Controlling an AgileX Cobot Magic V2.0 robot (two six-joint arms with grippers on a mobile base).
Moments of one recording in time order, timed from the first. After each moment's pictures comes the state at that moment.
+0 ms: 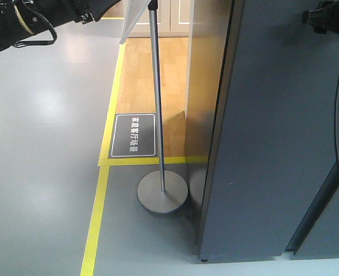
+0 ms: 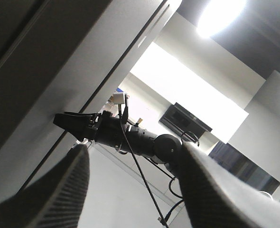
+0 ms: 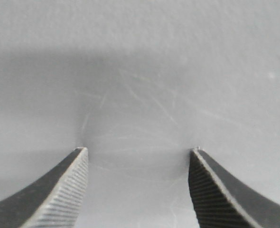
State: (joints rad) left arm -0.09 1.92 -1.76 1.25 -1.21 -2.15; right arm -0.13 1.86 -1.79 0.38 0.41 -0.44
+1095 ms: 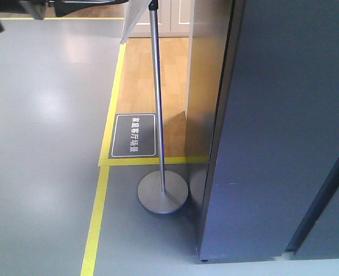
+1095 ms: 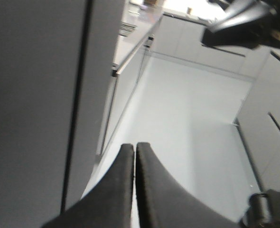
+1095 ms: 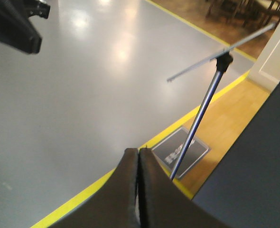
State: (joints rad) left arm -0.14 1.54 -1.70 1.78 -1.24 -2.15; right arm -0.11 1.22 -1.80 0.80 1.26 -0.89
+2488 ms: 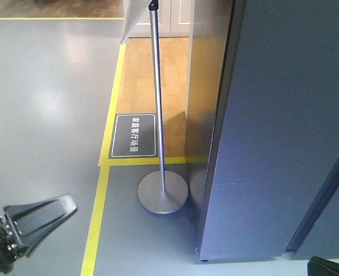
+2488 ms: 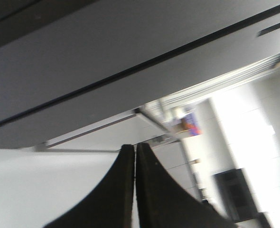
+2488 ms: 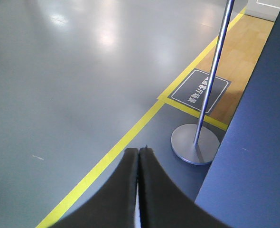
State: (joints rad) left arm -0.16 0.86 -0.22 1.08 -0.83 -2.11; right arm -0.11 0.25 -0.41 0.82 0.96 -0.93
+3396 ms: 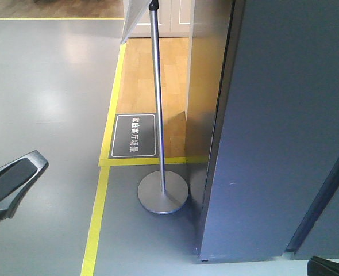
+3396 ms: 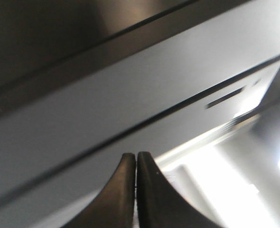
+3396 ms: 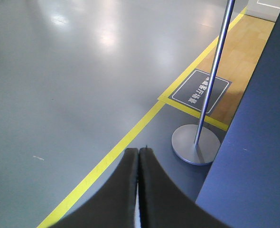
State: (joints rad) left arm -0.16 0.86 -0.22 0.71 -0.84 -1.69; right arm -0.11 0.25 -0.41 0.82 0.97 -0.93
